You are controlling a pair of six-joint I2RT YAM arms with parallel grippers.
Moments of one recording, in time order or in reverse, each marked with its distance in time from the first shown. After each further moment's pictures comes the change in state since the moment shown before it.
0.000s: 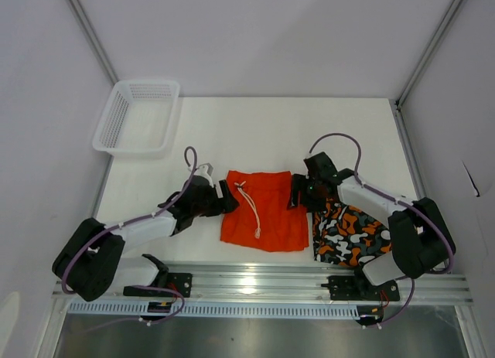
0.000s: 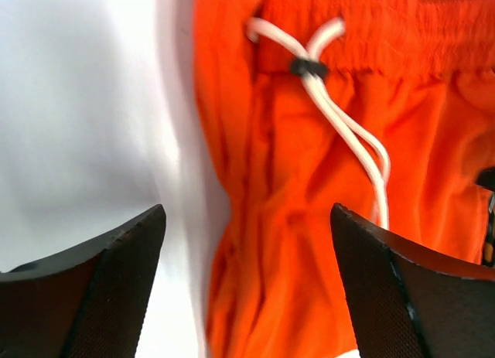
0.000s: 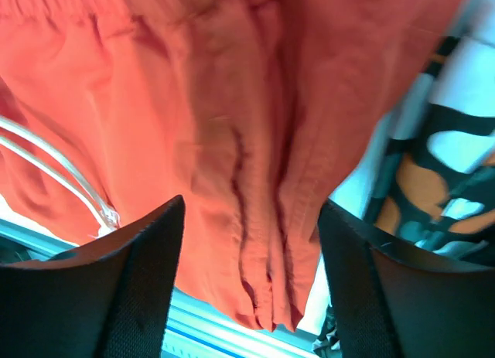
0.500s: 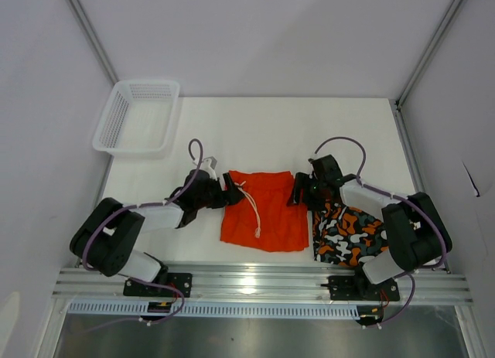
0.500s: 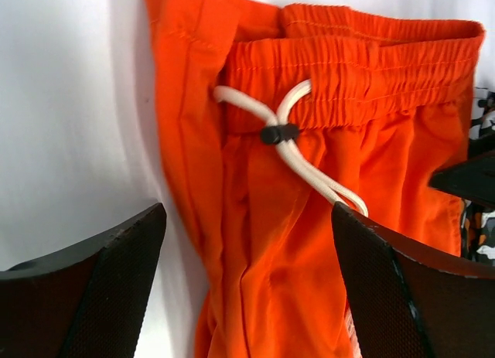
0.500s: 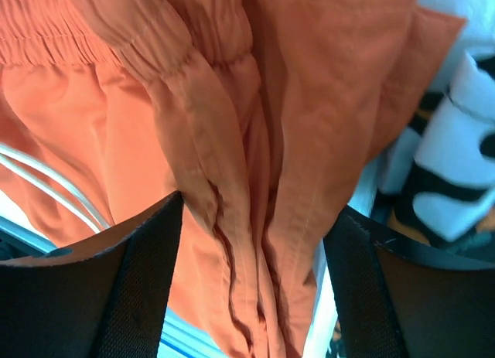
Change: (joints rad) left arm 0.067 0.171 0.024 0.227 0.108 0.023; right arm -0.082 0.020 -0.095 0.196 -0.079 0.016
